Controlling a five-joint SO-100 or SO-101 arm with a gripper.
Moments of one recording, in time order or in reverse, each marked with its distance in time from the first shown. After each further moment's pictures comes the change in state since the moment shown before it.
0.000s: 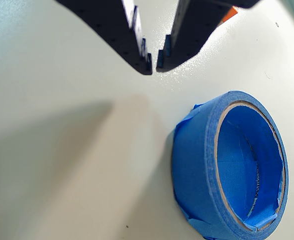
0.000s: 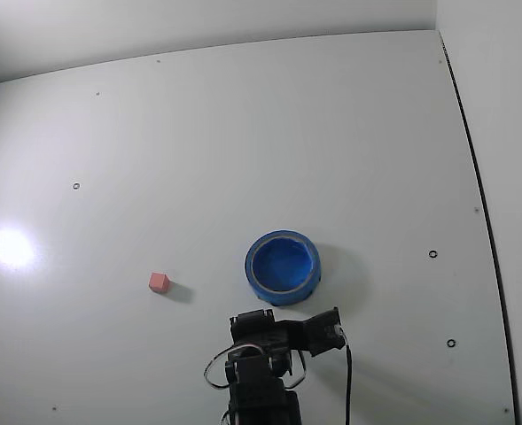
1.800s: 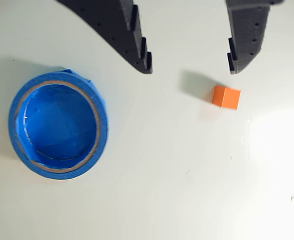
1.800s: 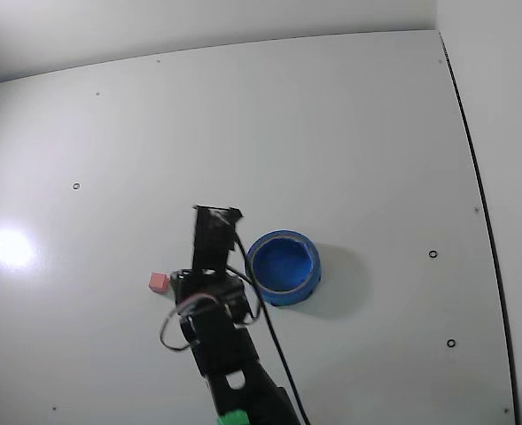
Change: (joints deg) arm -17.6 -33.6 -45.7 11.4 -60.9
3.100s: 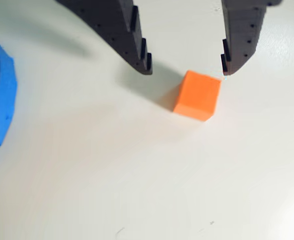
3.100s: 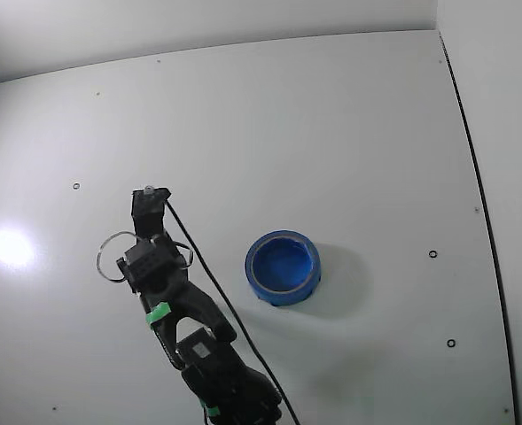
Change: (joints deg) arm -11.1 -57.4 -35.1 0.4 4.2
